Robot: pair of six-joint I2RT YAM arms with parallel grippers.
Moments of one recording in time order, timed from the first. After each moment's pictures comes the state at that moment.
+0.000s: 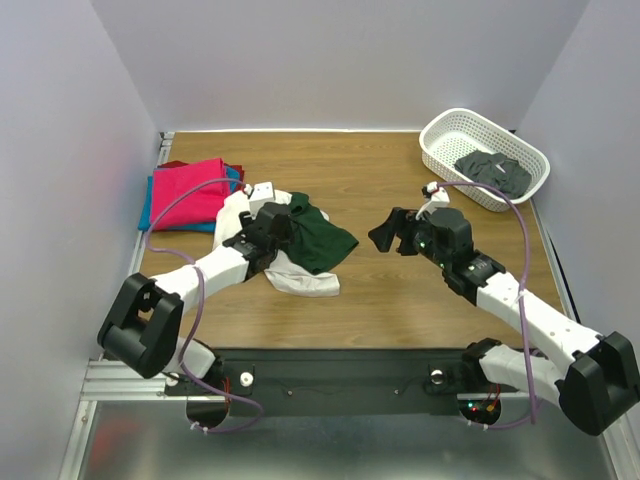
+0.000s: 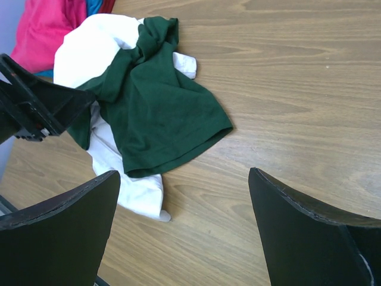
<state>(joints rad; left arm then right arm) -0.57 1.39 0.77 -0.03 -0.49 -0.53 0.53 1.04 0.67 0.01 -0.01 0.54</state>
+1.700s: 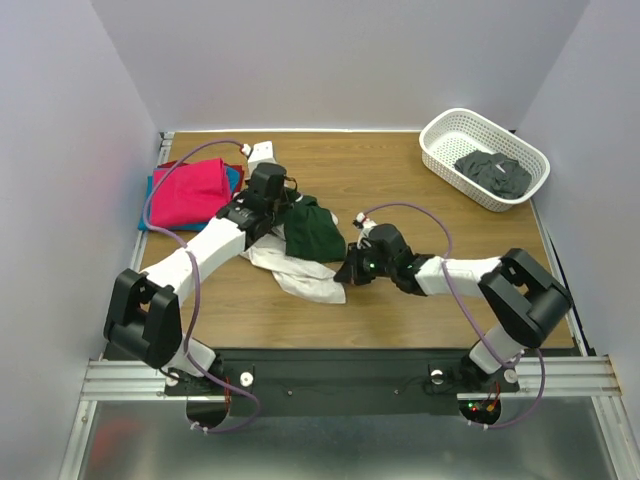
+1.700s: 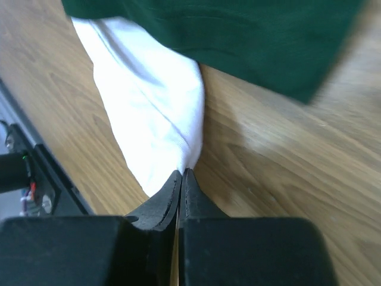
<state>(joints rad) -0.52 1.45 1.06 -0.18 -0.42 -0.48 0.72 1.62 0.68 0.32 -0.35 0.62</state>
